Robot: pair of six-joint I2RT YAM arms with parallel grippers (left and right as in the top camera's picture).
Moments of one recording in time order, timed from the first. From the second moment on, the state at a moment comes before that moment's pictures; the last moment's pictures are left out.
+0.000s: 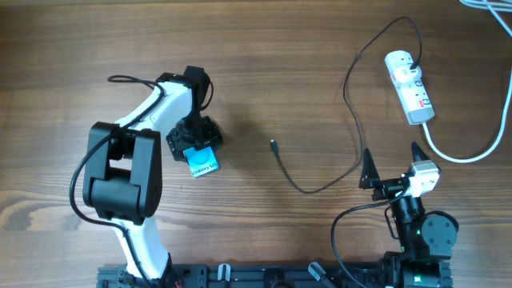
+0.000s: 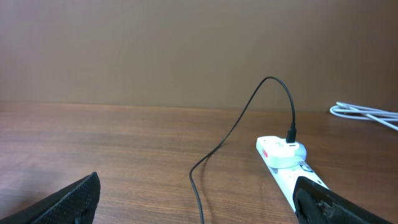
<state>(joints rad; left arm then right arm) -0.21 2.02 1.32 -1.06 0.04 -0.62 -0.09 0.02 0.01 0.01 -0.23 0.01</state>
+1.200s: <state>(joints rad) -0.21 2.02 1.32 -0.98 0.05 -0.63 -0.09 0.02 0.01 0.01 -0.23 0.01</state>
